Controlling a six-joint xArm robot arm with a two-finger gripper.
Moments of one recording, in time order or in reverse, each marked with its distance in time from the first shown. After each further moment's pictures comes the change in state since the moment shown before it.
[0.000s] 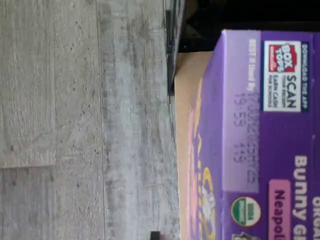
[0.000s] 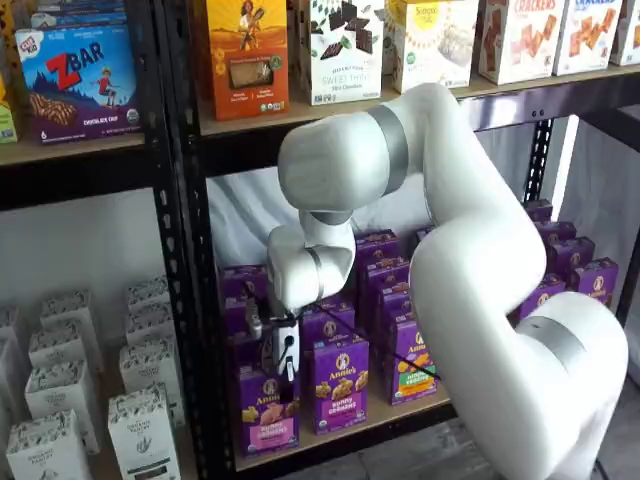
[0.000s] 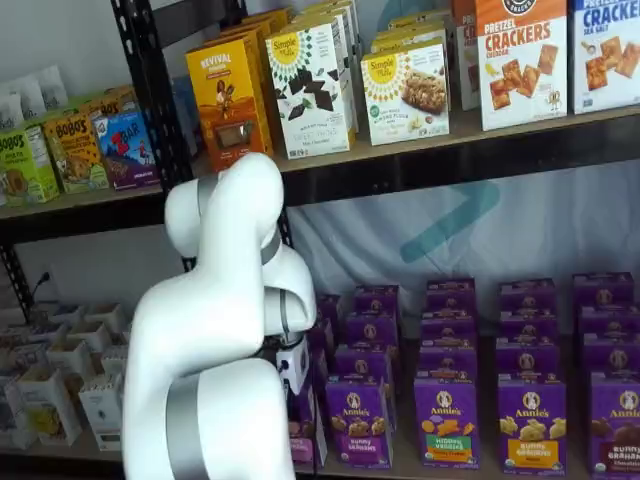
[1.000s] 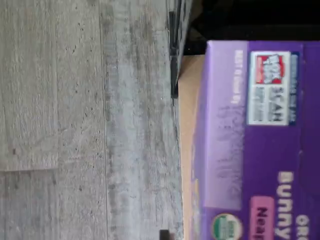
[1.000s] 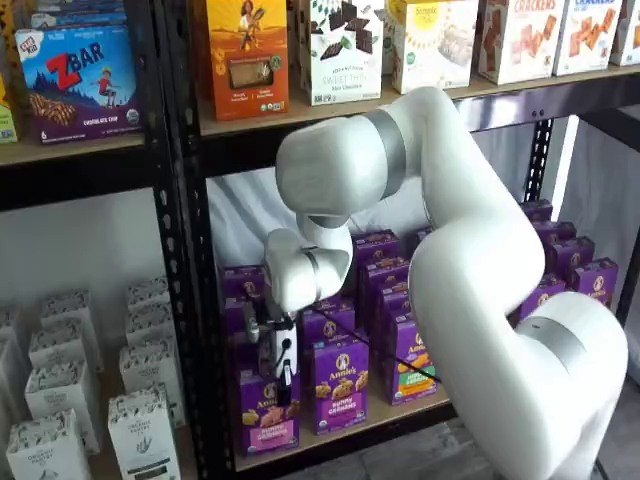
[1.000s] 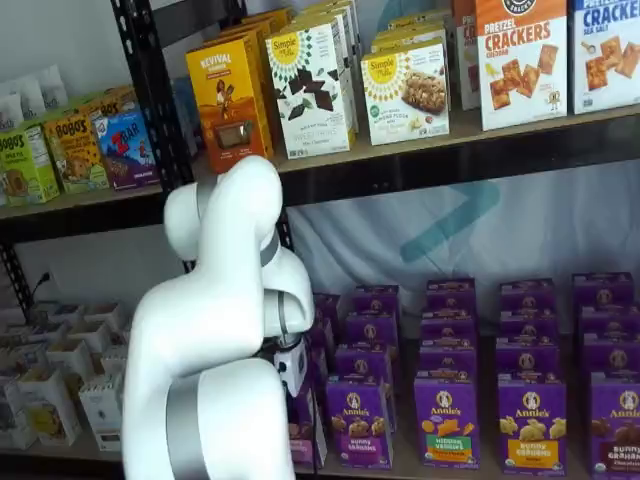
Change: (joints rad) arm 0.011 0.012 -0.014 -0.010 0.008 0.020
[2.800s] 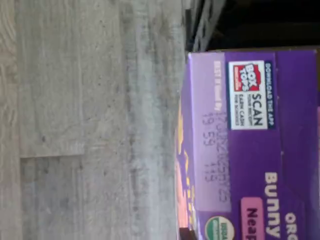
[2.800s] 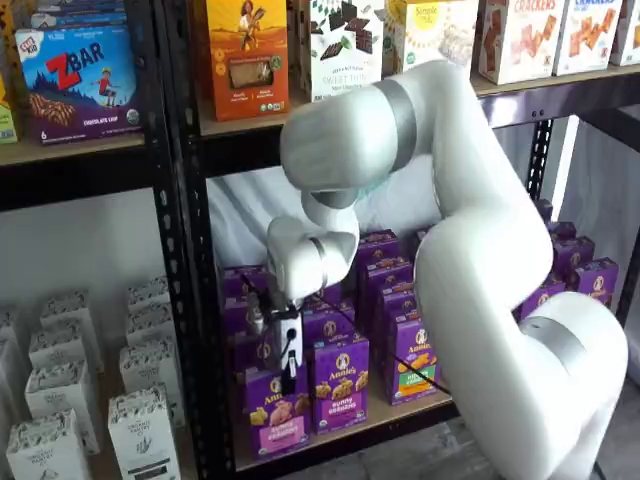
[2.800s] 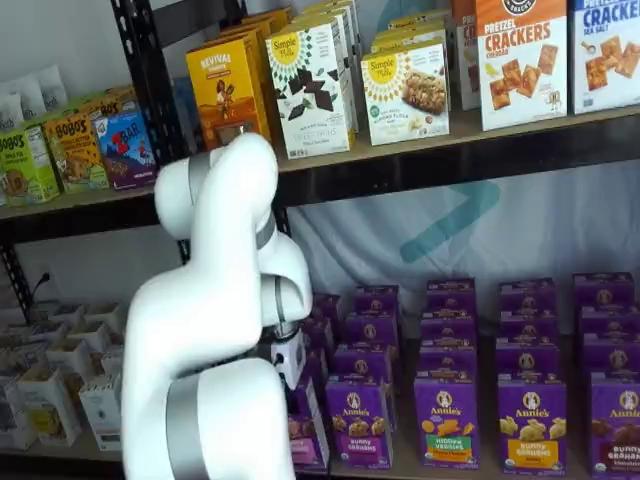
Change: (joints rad) arm -0.003 -0.140 0.154 -0.037 0.001 0.030
